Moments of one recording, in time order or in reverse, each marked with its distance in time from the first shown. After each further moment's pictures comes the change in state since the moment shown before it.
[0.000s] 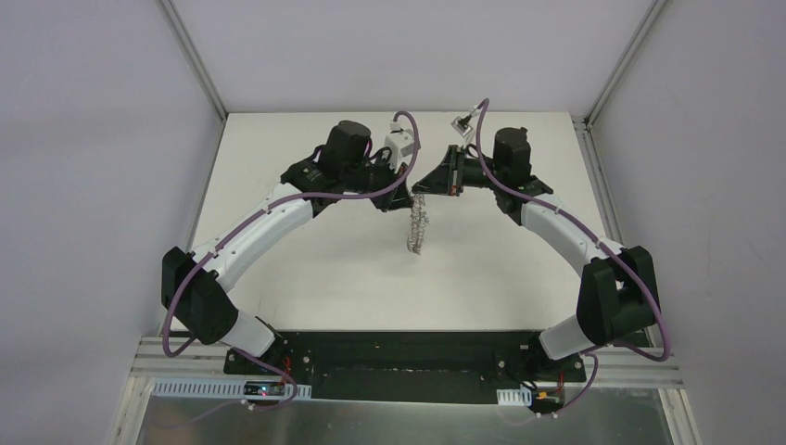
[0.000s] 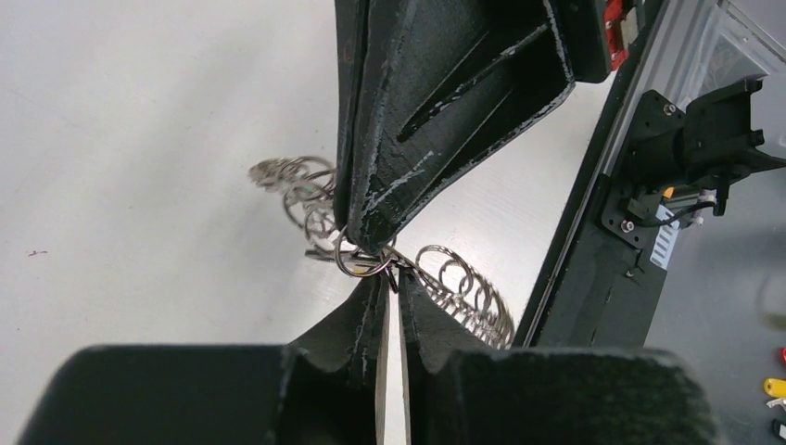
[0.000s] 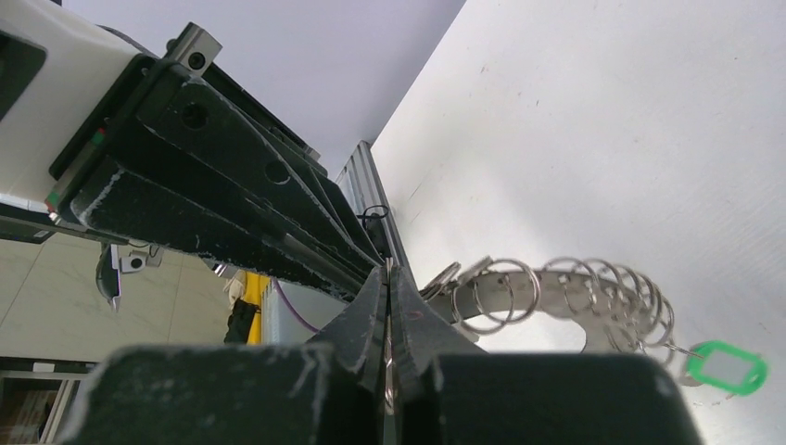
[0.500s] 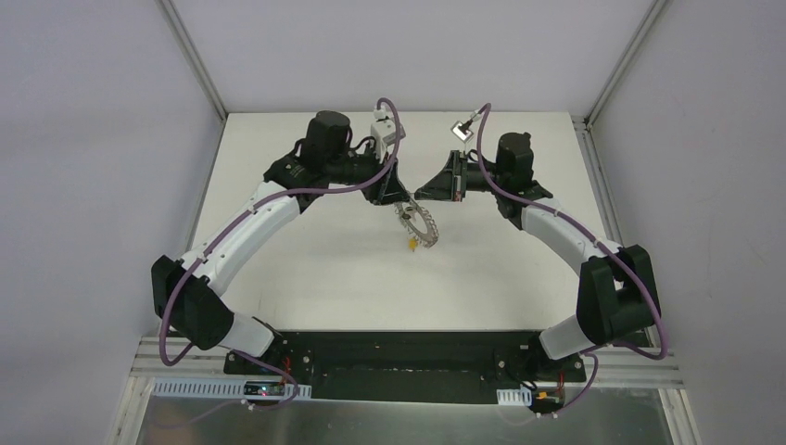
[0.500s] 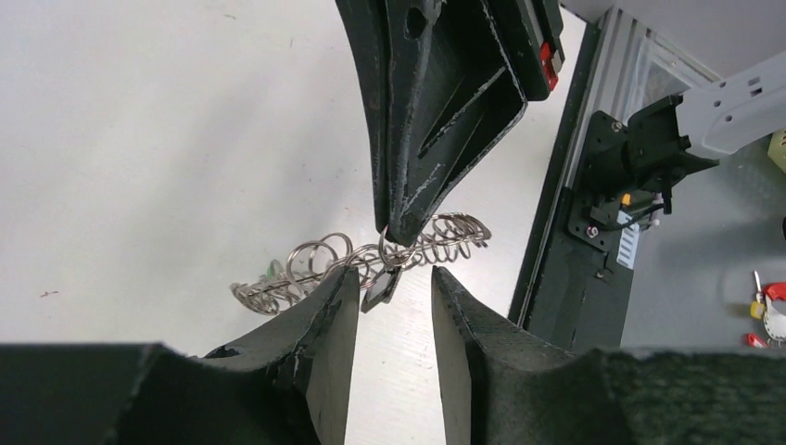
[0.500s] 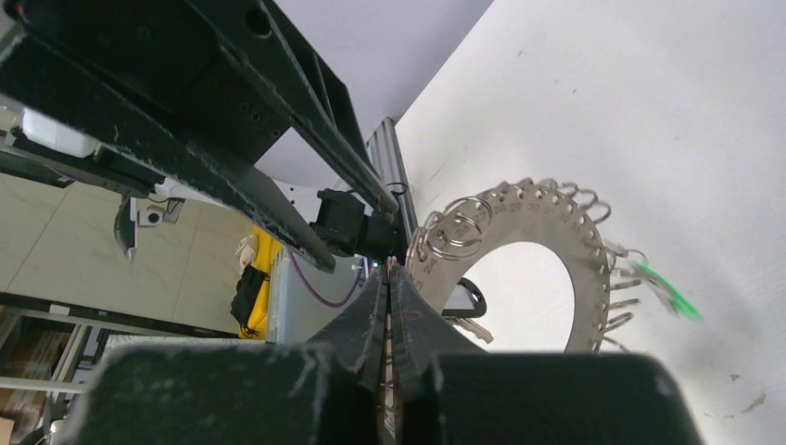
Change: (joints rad) left arm 0.076 -0.035 0.001 0.036 0.150 0.007; right arm -0.020 0.000 -0.060 0.127 -0.109 0.019
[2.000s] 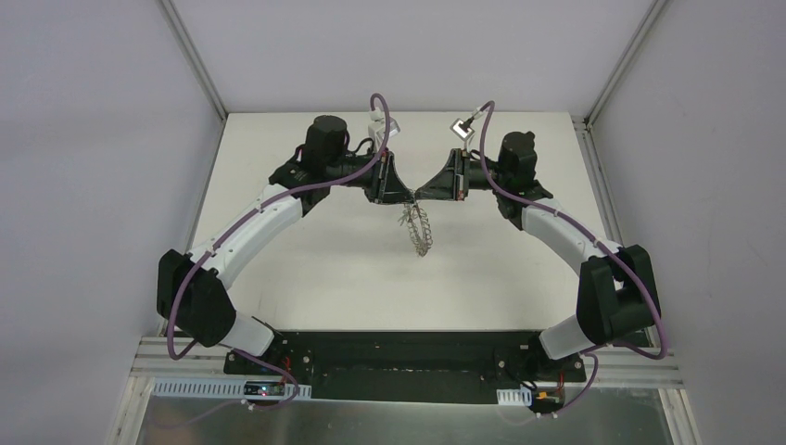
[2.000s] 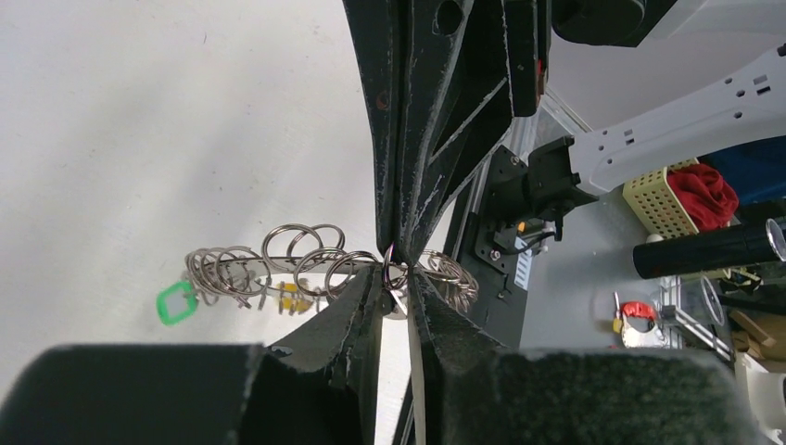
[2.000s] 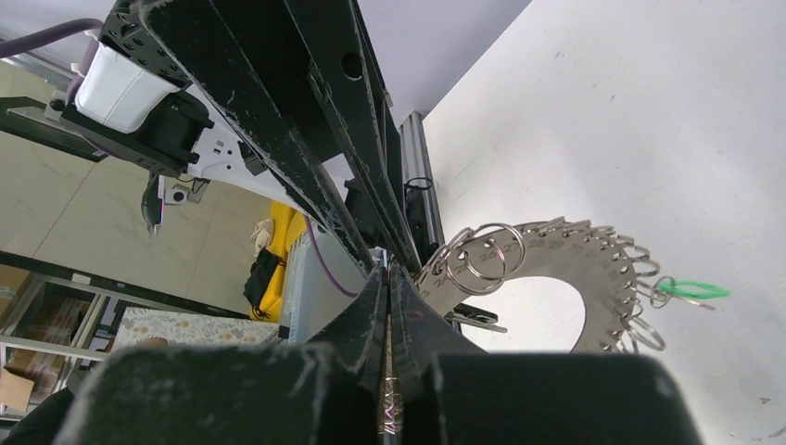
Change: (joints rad) left arm 0.045 0.010 -0.100 0.207 0.175 -0.291; right arm -0.002 0.000 -0.006 0.124 -0.078 0.086
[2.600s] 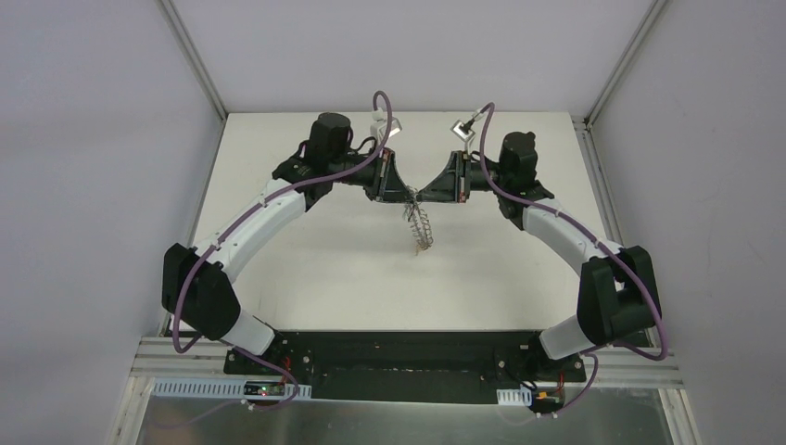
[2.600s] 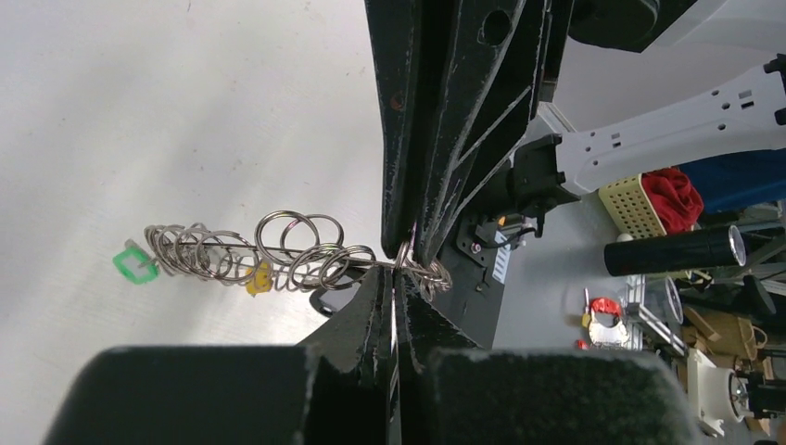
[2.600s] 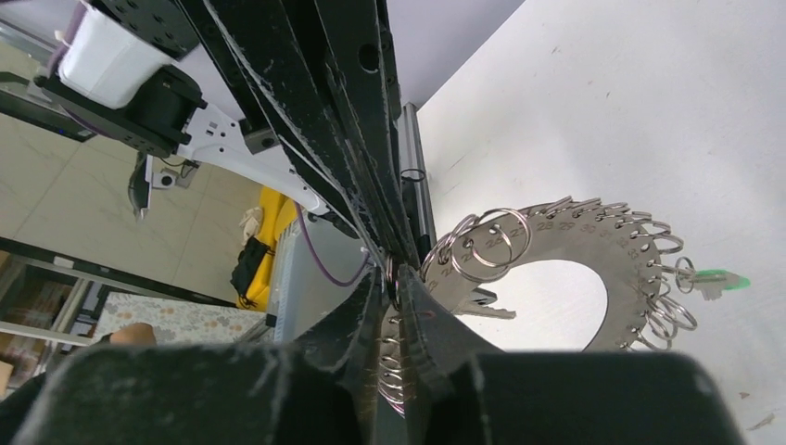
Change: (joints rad) left arm 0.006 0.031 0.013 -0.006 0.022 -0.064; right arm -0.004 -0.002 -0.004 -0.008 -0.023 -0.041
